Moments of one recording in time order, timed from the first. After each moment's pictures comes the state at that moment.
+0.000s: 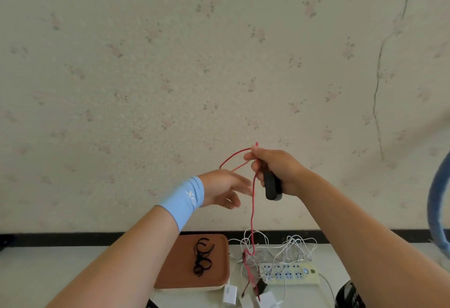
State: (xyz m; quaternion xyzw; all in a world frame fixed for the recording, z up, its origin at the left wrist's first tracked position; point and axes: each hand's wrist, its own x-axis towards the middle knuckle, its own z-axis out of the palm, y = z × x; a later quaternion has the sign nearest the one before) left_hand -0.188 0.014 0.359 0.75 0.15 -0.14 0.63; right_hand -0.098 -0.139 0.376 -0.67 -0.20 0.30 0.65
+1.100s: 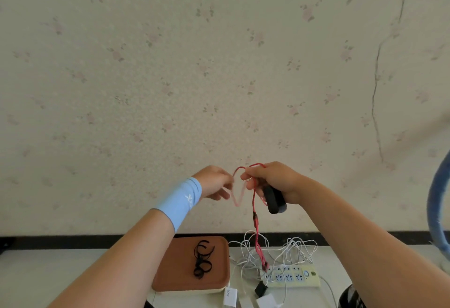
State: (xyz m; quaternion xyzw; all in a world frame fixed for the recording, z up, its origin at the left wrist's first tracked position) left_hand -0.193 0.023 0.366 0.85 0.19 -0.02 0.48; right_hand -0.099 -0.143 0.362 -0.71 -0.22 0.34 0.57
